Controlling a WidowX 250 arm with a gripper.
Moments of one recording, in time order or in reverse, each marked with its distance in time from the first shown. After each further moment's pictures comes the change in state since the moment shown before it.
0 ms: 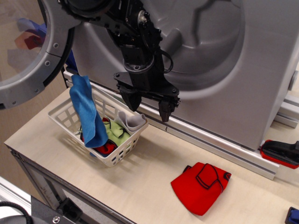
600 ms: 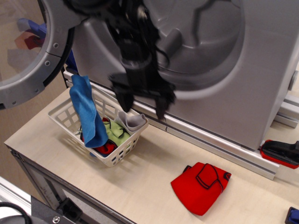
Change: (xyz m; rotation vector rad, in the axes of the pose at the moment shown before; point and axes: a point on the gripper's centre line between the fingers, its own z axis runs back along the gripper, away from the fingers) arm -0.001 0.024 0.005 0.036 0.086 0.189
